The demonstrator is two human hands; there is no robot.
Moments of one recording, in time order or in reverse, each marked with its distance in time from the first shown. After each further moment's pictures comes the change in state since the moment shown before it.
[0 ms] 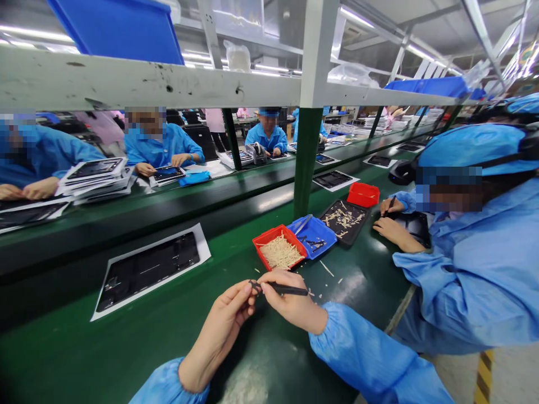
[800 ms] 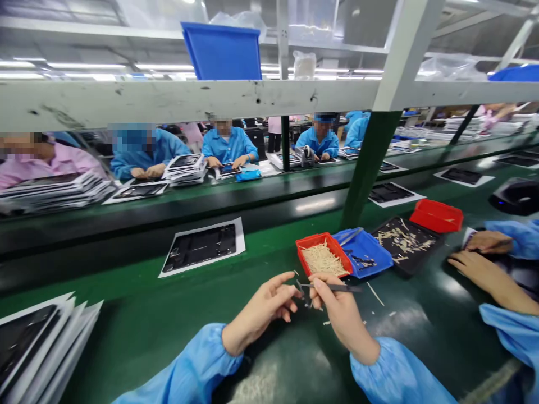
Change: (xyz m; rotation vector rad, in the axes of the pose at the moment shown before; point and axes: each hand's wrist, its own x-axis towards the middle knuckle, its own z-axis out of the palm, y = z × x) left_hand 0.001 0.012 -0.009 0.655 -0.001 0.100; right_hand -0.006 0.023 0.008 0.585 0.093 0.383
